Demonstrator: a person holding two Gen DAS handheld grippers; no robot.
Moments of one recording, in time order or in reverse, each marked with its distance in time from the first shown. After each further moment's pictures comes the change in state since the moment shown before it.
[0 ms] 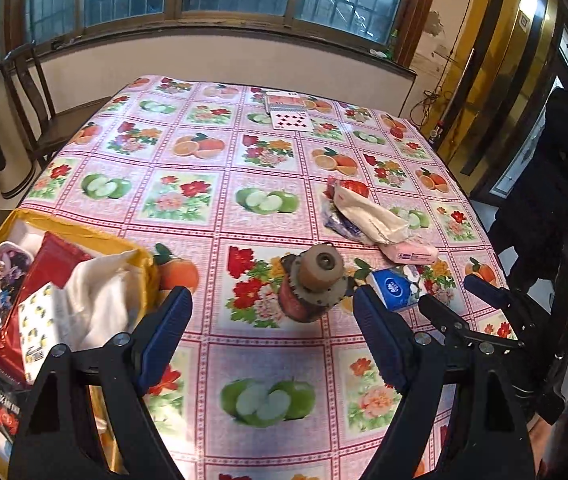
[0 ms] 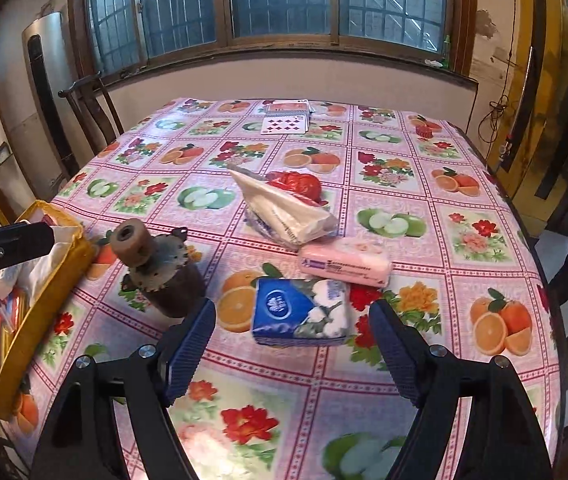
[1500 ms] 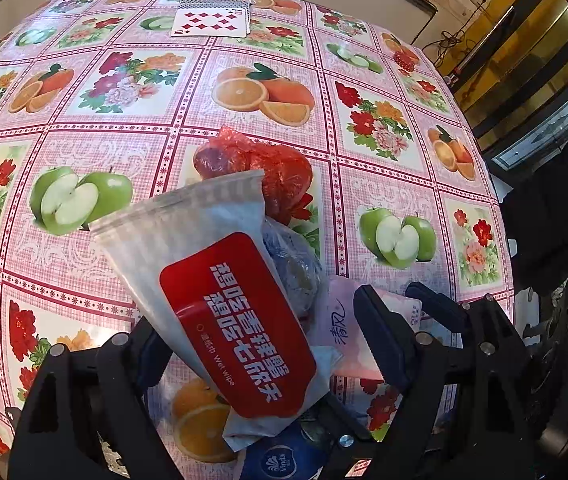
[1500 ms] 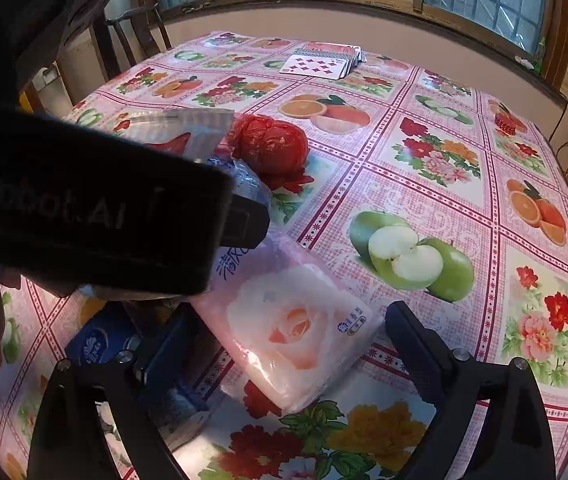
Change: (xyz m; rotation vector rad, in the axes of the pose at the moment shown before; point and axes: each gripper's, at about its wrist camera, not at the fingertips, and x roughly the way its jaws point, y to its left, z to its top) left arm 0.202 -0.104 0.060 -0.091 0.317 -0.060; right arm 0.136 -0.066 0.026 -0.261 0.156 0.184
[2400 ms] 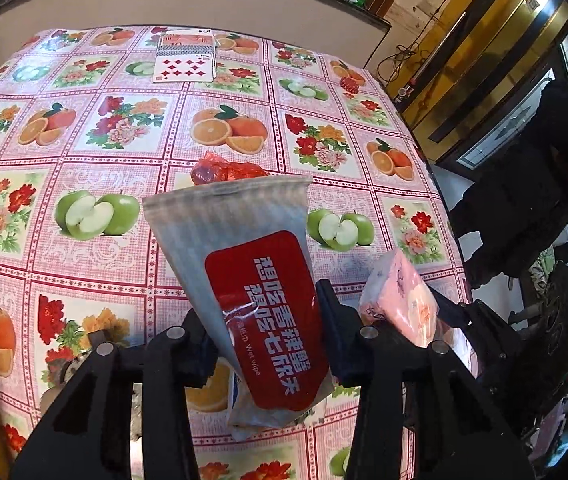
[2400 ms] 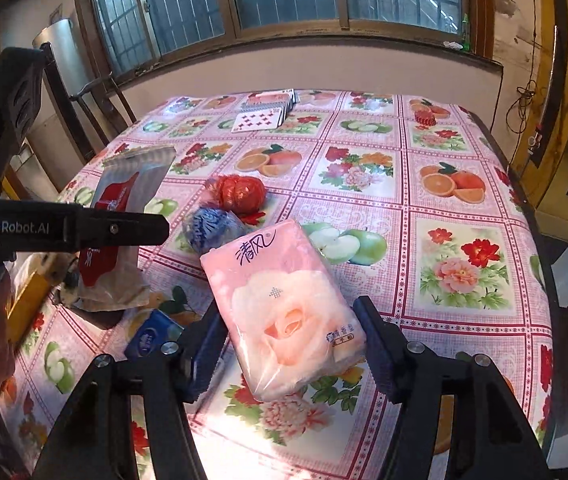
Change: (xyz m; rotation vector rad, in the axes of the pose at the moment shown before) left arm -0.075 -0.005 -0.021 0.090 -0.091 -0.098; right arm -0.095 -0.019 -0.020 0.241 -0.147 -0.025
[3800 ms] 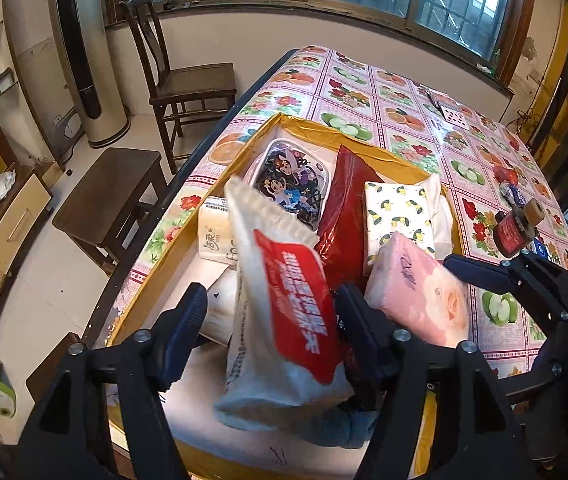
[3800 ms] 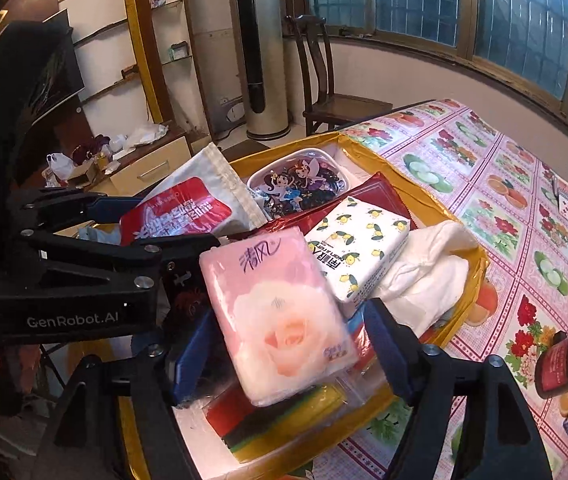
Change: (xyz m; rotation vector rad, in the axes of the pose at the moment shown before) left arm -0.208 0.320 -0.200 -0.173 -0.211 0.409; right arm 0.017 0.460 -0.058 -0.474 0.039 0.303
